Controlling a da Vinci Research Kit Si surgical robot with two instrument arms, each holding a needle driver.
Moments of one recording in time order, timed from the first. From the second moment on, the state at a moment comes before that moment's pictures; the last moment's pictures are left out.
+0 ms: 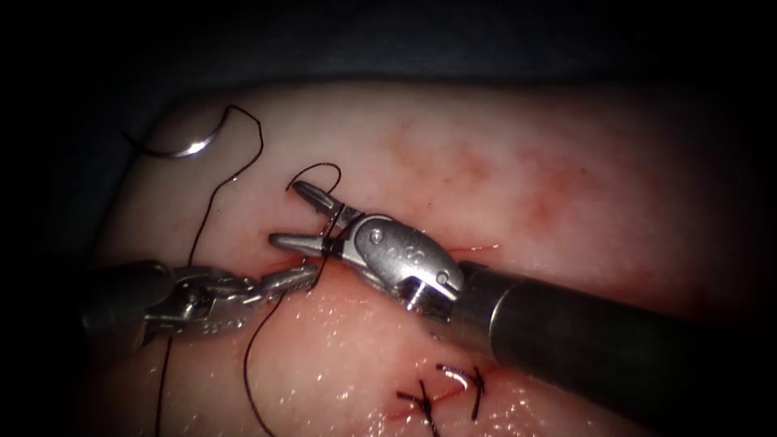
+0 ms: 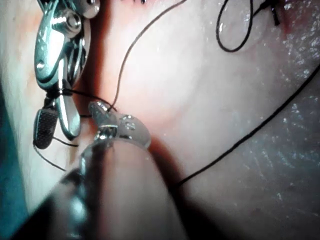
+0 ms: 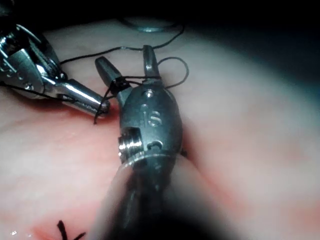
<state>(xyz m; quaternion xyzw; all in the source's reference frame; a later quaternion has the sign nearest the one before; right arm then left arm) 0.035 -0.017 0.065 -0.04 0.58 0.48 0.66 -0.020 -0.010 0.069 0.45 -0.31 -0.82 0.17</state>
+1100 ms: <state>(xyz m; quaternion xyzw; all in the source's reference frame) 0.035 -0.017 0.071 0.12 0.49 0.64 0.58 -0.021 -0.008 0.069 0.44 -0.31 -0.82 0.18</state>
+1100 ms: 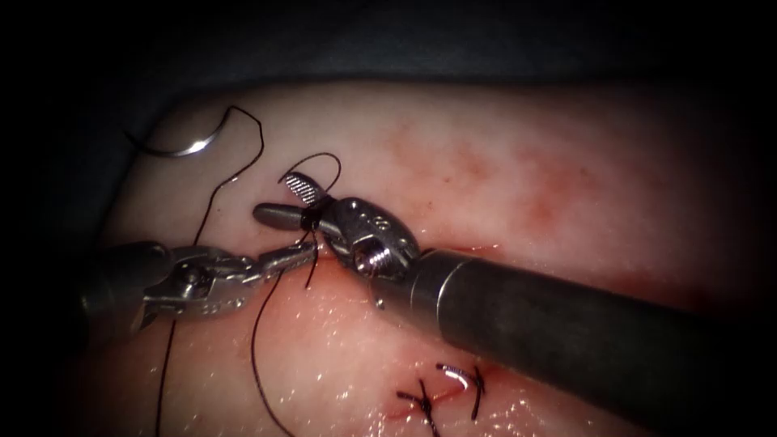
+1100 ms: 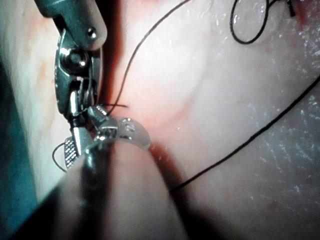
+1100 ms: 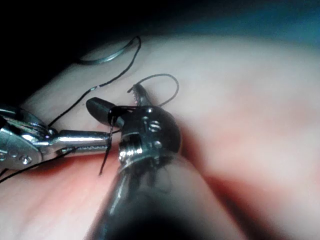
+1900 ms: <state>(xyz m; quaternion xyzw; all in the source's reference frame) 0.033 -0.016 0.069 0.06 0.48 0.62 0.62 -0.021 -0.007 0.070 0.44 -0.31 -0.82 0.18</state>
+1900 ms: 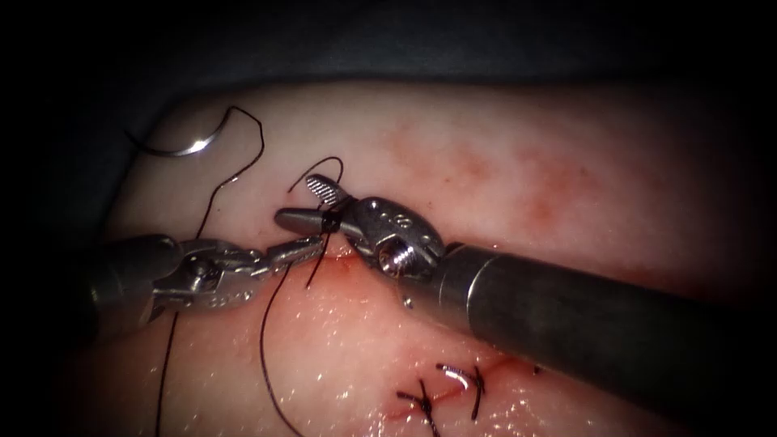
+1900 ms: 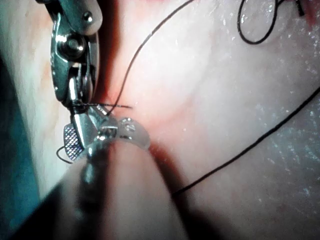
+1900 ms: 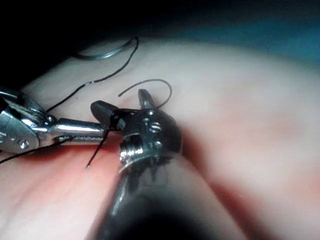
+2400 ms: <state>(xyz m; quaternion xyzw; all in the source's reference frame) 0.034 -0.016 0.070 0.07 0.46 0.64 0.61 -0.021 -0.007 0.070 0.44 -0.31 -0.82 0.18</state>
